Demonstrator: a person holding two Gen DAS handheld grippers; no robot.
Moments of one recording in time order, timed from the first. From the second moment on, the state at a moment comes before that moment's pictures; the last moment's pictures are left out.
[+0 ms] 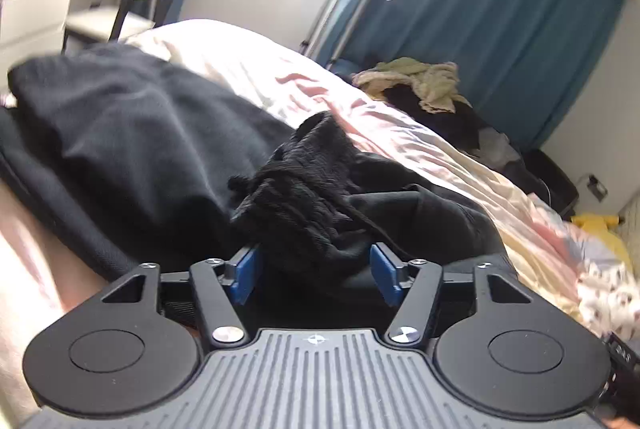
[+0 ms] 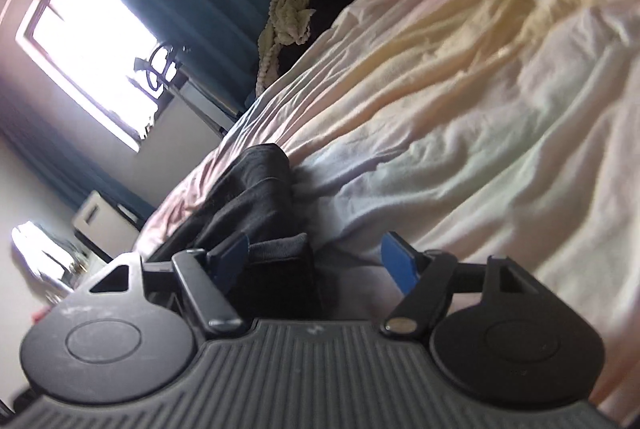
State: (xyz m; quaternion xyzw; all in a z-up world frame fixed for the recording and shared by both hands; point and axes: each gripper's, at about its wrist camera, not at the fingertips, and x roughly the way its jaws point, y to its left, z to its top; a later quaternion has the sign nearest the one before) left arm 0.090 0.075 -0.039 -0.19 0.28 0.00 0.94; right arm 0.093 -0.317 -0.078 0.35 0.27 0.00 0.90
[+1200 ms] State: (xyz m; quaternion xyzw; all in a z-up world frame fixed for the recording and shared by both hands) left arm 0.124 -0.007 -0.077 0.02 0.31 -0.09 0.95; right arm 0.151 -0.196 -0.088 -0.15 0.28 0.14 0.94
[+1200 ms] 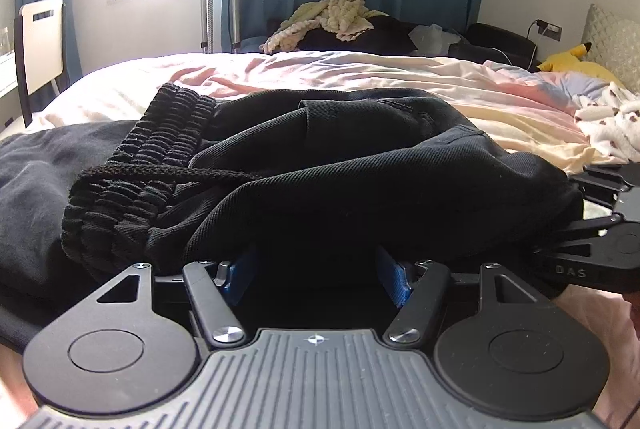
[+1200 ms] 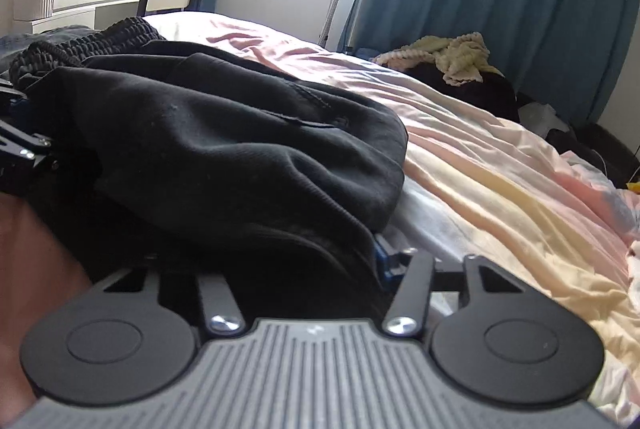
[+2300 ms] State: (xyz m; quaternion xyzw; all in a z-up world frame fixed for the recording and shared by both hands) left arm 0.113 0.068 -0.012 -0.01 0.23 0.00 0.97; right arm 0.080 -0.293 -0.077 0.41 0.25 0.09 0.87
